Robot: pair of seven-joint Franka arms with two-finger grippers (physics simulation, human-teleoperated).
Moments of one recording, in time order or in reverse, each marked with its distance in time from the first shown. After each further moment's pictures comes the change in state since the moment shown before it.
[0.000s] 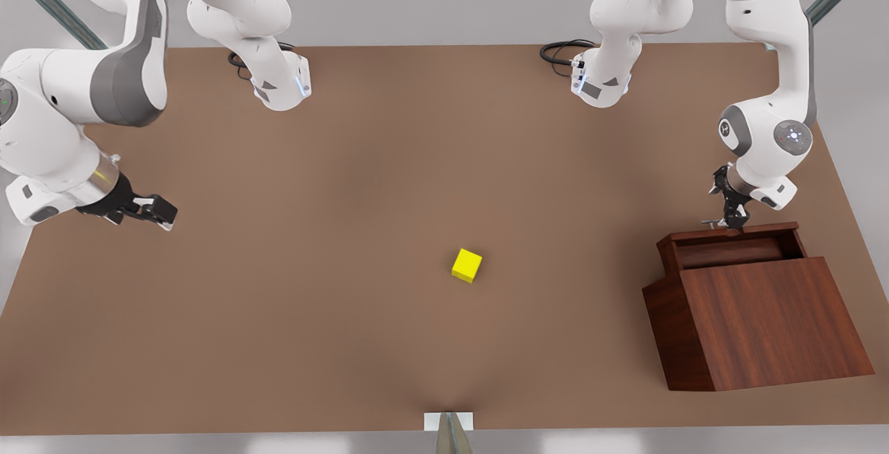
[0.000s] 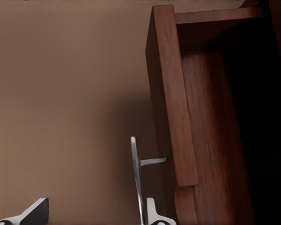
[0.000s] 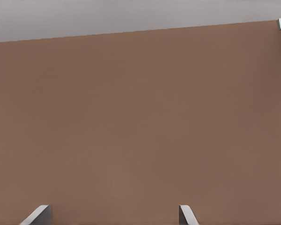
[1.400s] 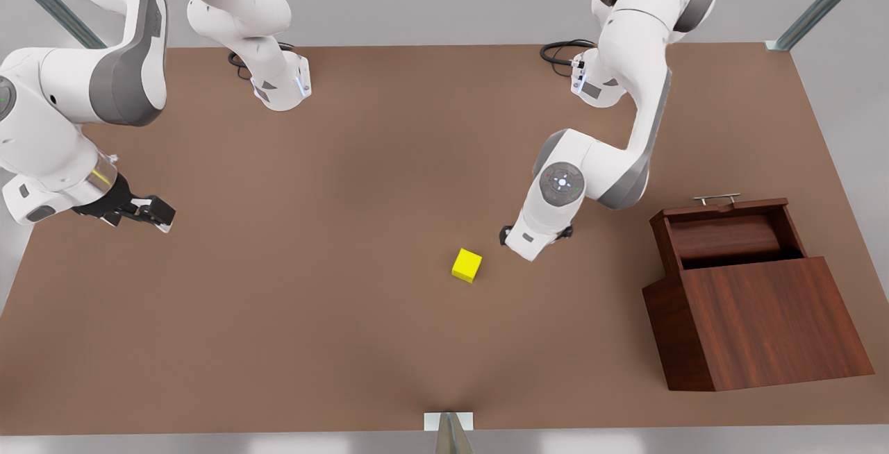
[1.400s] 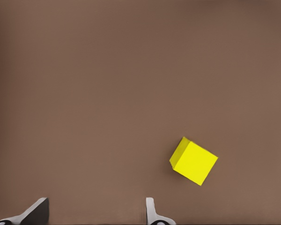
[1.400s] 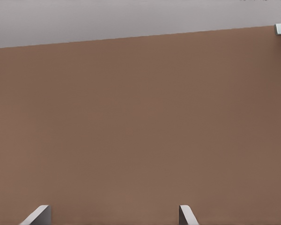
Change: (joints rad) left arm -0.475 0.491 -0.396 1.003 -0.120 -0.651 0.764; right arm -0.002 0.000 -0.001 0.002 -0.002 0.015 0.002
